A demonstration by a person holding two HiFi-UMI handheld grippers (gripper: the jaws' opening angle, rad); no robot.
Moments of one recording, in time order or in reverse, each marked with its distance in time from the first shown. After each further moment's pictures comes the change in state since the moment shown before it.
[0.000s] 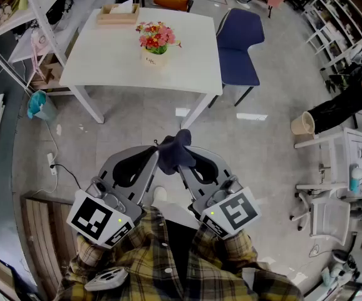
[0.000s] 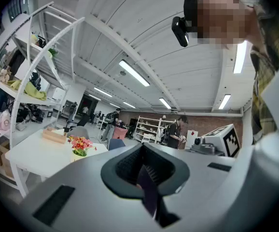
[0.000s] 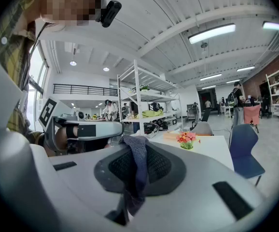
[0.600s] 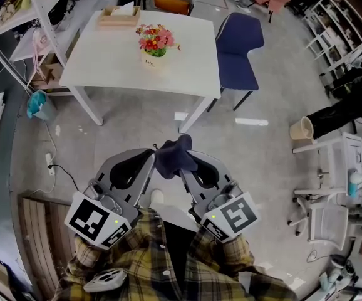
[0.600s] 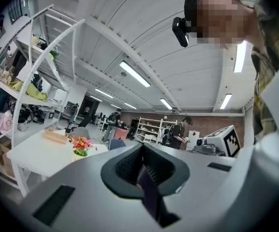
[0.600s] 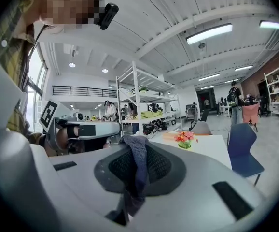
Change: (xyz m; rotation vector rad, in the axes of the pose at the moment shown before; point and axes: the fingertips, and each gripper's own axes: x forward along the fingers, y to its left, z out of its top) left arm 0.001 -0.004 -0.005 0.007 -0.013 0.017; right arm -0.014 -0.009 -0.005 0.012 -0.016 -0.009
